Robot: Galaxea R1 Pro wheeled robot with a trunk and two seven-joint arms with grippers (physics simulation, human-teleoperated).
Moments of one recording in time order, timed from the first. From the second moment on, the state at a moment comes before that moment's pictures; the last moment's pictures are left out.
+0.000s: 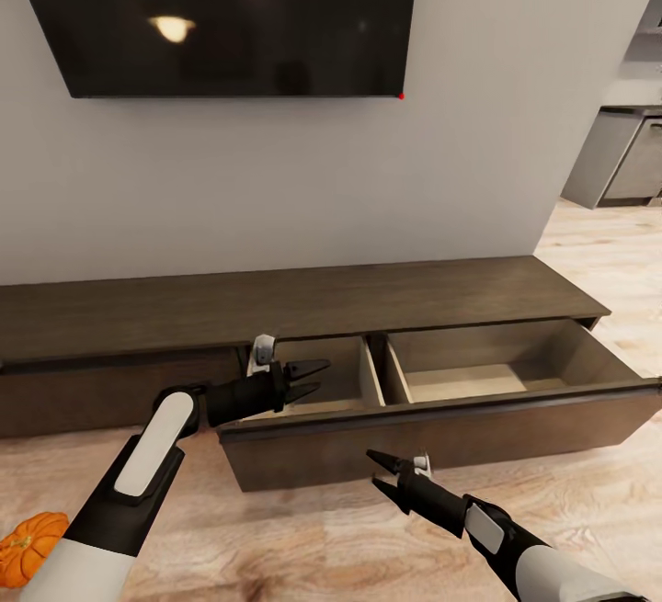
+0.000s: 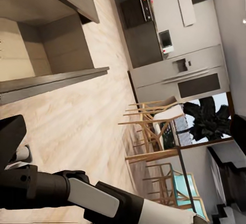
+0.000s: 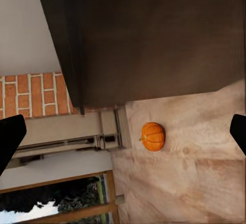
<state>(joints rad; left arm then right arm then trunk) -0.54 0.08 -0.19 -1.39 1.28 1.02 -0.23 -0.66 -0.06 0.17 -0.15 -0.83 0.50 1.03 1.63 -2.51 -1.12</state>
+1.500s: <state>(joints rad) -0.54 0.29 -0.18 -1.40 1.16 1.02 -0.23 -0.66 -0.06 0.31 -0.15 -0.83 0.50 1.03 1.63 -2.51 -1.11</state>
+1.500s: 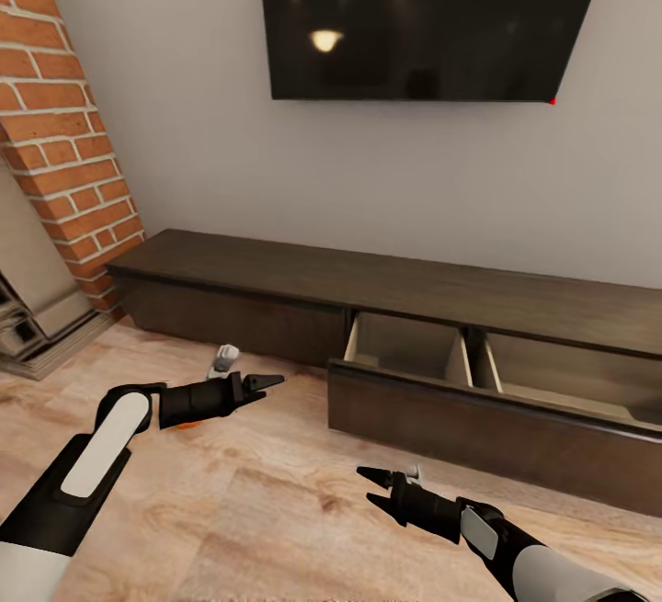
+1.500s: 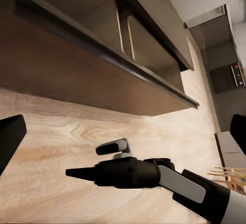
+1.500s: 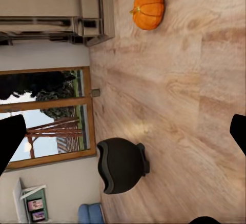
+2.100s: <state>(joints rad) -0.54 0.34 -0.14 -1.38 1.16 1.02 -0.14 -0.66 -0.05 0.38 -0.15 -0.77 0.42 1.03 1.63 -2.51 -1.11</state>
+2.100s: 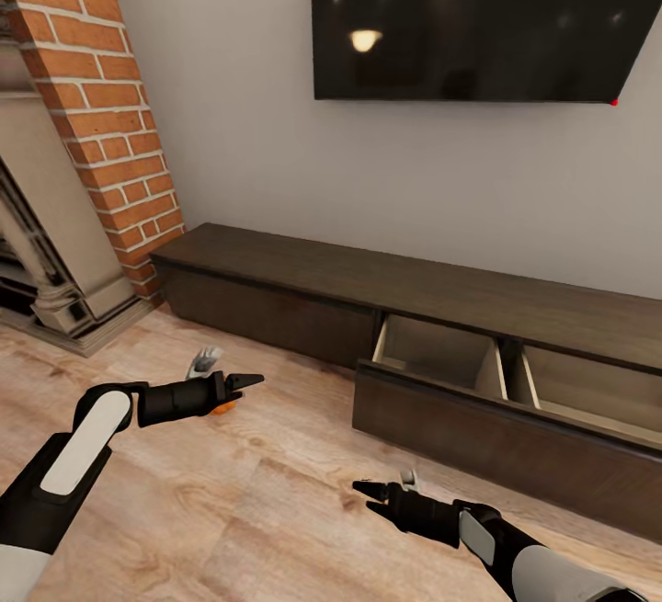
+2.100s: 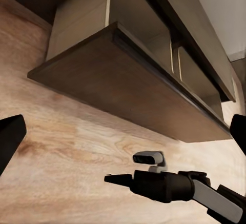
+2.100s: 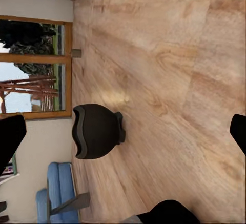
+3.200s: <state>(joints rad) -0.54 0.33 -0.14 -1.37 0.97 1.01 -0.13 -0.66 -0.05 0.38 -0.15 -0.61 0.39 1.03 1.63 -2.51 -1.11</state>
